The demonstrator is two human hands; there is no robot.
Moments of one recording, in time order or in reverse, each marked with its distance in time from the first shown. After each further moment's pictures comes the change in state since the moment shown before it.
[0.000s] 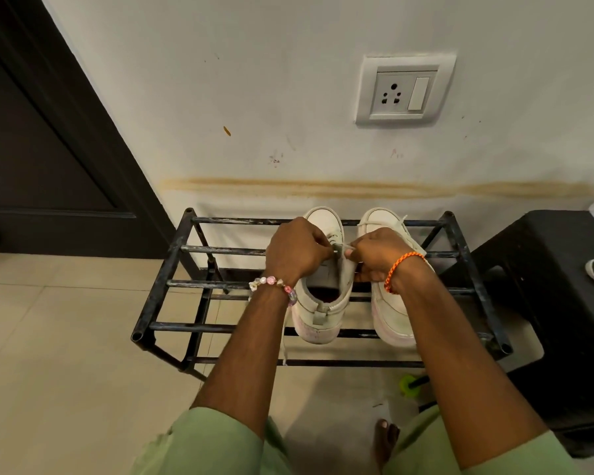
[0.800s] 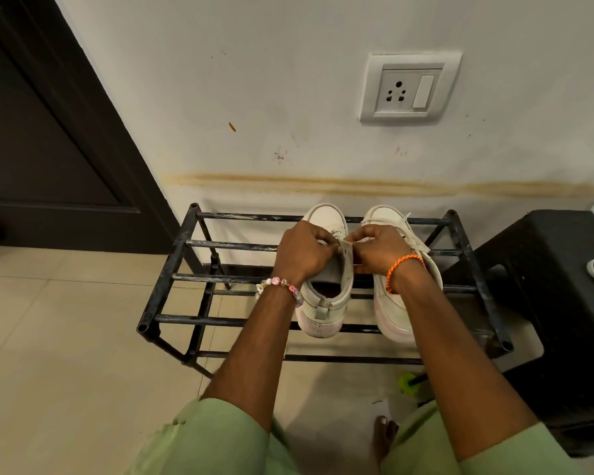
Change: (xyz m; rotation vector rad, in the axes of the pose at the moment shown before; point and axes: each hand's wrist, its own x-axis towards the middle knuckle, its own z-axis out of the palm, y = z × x) left_hand -0.002 -0.006 0.011 -0.173 -0.008 -0.034; right_hand 0.007 0.011 0.000 -0.011 -0.029 -0.144
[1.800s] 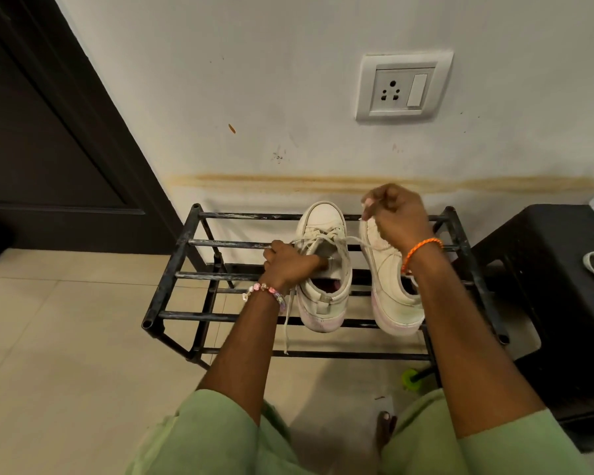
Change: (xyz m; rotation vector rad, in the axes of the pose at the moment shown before) left_hand -0.001 -0.031 0.004 -0.067 -0.104 -0.420; right_hand -0.009 -0.022 -0.025 -0.036 0.235 -0.384
